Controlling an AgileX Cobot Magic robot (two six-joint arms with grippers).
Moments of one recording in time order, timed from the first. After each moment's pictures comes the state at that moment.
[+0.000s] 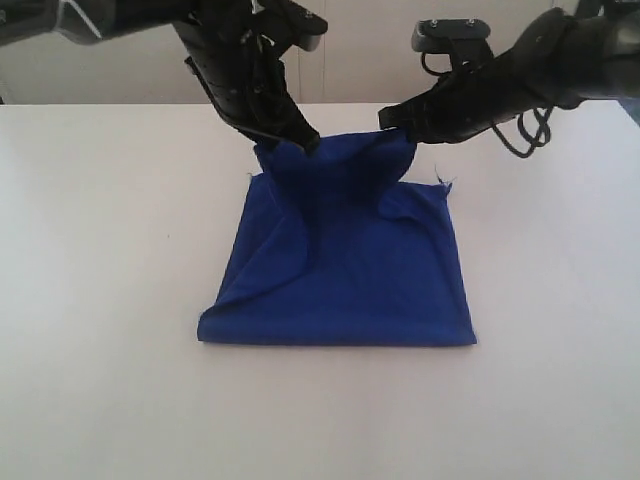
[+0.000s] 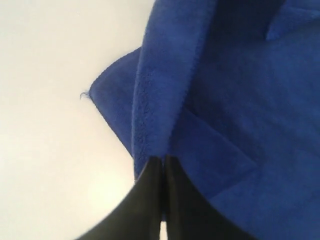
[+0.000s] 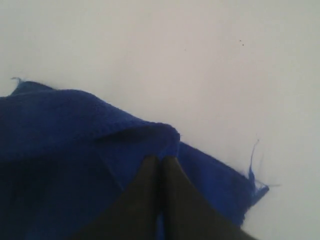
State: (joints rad) left arm -0.62 1.99 -1.84 0.09 0.98 0.15; right arm 0.08 2.00 -1.45 0.60 0.40 -0.55
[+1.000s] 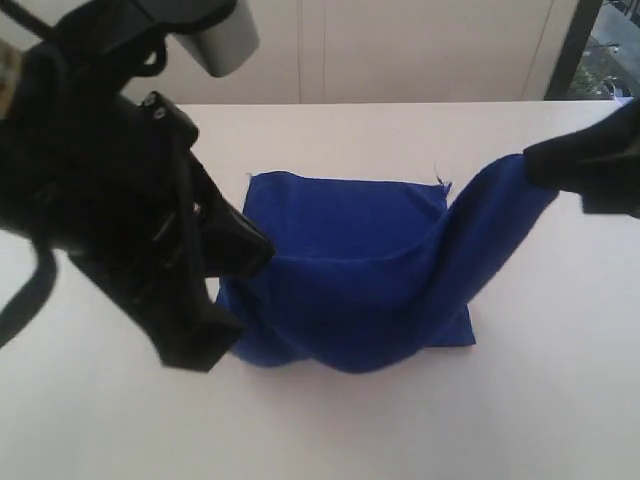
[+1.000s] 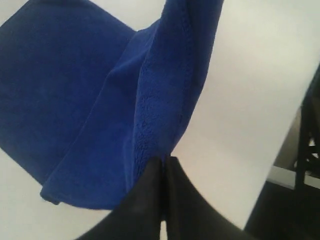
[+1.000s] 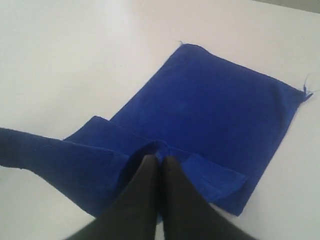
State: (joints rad) left arm -1.02 1.12 -1.12 -0.08 0.89 0.08; right arm 0.09 0.82 -0.86 0.57 0.85 -0.45
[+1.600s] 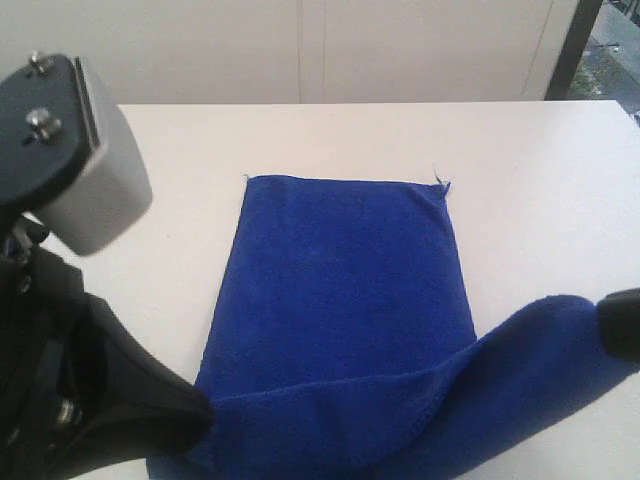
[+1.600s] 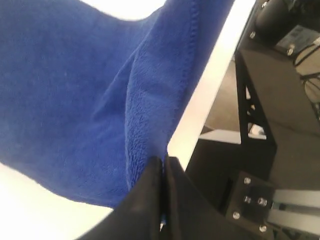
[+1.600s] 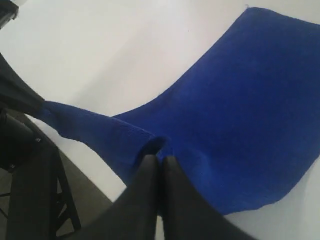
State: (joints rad) left arm -1.22 0.95 -0.97 -0.08 0.96 -0.05; right arm 0.09 0.54 -0.83 0.64 1.18 -0.32
